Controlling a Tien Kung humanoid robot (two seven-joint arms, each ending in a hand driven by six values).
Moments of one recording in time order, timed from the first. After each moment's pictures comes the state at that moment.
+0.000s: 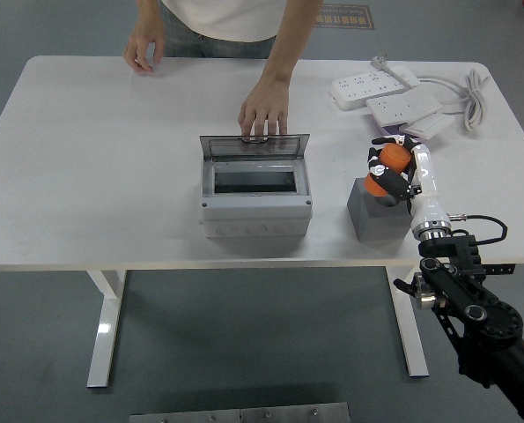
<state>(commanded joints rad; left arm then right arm) -0.13 0.43 -0.50 -0.42 0.13 0.15 0.20 0.34 -0.13 1.15 1.02 -1.18 -0.36 0.40</state>
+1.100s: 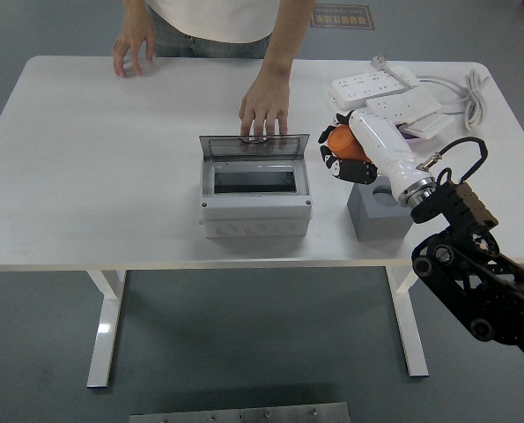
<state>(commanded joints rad) -0.13 0.44 -0.50 -0.42 0.12 0.15 0.20 0.42 -0.31 1.00 1.36 -2.03 -0.20 -0.05</state>
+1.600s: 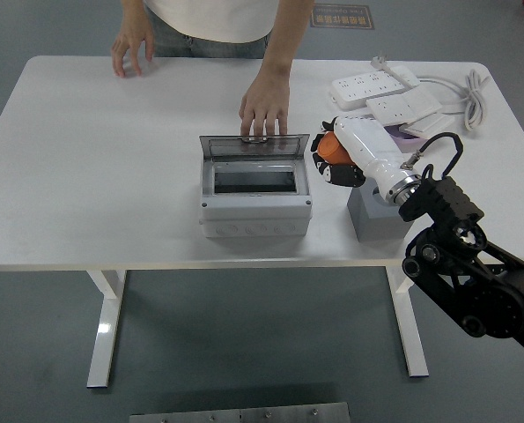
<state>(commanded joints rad) -0.13 0.44 -0.51 -0.42 0.12 0.16 0.20 0.49 -0.30 0.91 1.32 -2.05 -0.17 -0.10</state>
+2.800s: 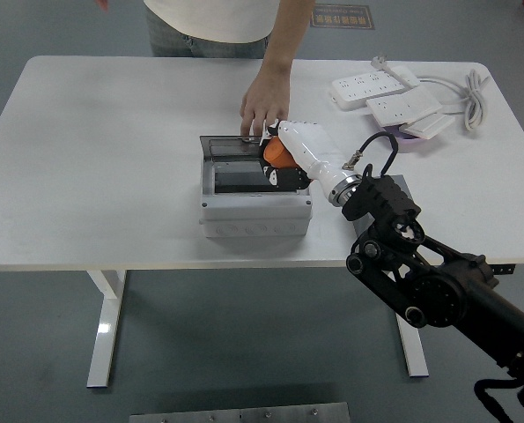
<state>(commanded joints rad) -0.15 0.45 -0.54 -0.42 0.17 0.16 0.23 0.60 -0.13 0.80 1.18 -2.04 -0.19 -0.11</state>
